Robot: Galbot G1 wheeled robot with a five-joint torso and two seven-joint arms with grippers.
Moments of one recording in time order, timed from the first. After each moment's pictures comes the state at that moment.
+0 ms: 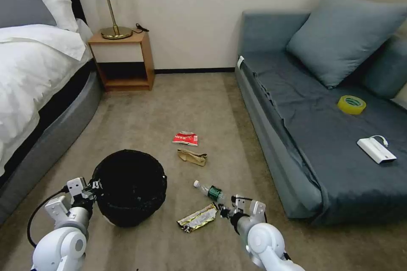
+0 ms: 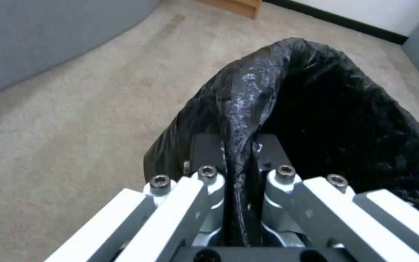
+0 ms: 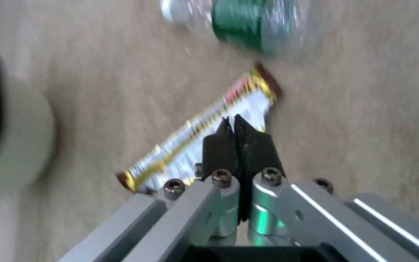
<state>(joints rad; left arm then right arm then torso) 1.50 -1.25 -0.80 -1.93 -0.64 0.33 -0.17 -1.31 1.37 0.19 1.64 0.83 -0.53 0.27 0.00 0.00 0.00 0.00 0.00</state>
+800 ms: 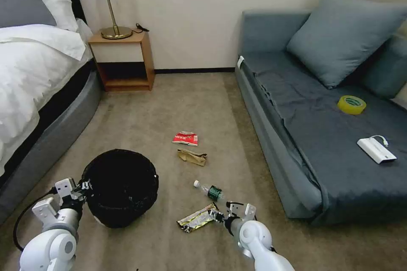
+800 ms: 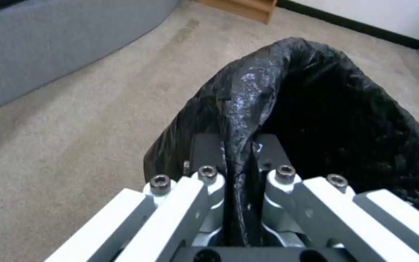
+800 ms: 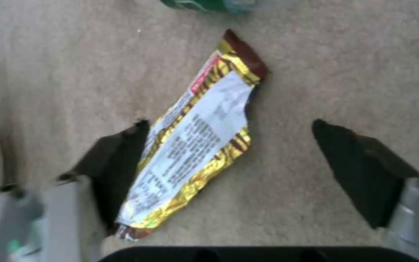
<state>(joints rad) 1.51 -1.25 -0.83 -1.93 -0.65 0.32 -0.16 -1.17 1.45 0.21 1.37 0.91 -0.53 0.26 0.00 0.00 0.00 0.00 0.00</state>
